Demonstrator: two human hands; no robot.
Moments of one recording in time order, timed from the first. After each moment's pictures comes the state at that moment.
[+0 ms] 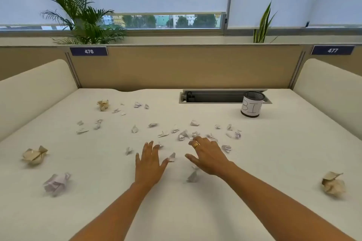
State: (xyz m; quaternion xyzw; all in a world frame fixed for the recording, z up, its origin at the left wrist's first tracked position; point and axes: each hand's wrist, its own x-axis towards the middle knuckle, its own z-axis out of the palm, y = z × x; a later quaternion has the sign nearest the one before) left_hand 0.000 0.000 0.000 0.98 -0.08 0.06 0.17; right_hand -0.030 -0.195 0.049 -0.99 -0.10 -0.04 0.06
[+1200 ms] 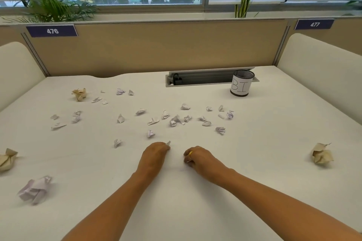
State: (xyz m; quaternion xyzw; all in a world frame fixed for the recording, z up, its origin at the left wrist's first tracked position) left_hand 0.020 -0.012 -0.015 0.94 -0.25 0.03 0.23; right_hand -0.048 -0.183 -0.007 -0.98 -0.09 0.03 0.20
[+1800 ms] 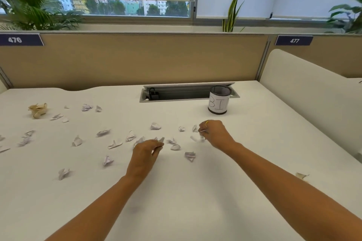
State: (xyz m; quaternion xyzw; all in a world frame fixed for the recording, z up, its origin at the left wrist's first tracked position) left_hand 0.047 -0.122 0.016 0.87 -0.27 0.18 0.37; right_hand 0.027 -0.346 0.060 -0.96 0.09 -0.08 0.27
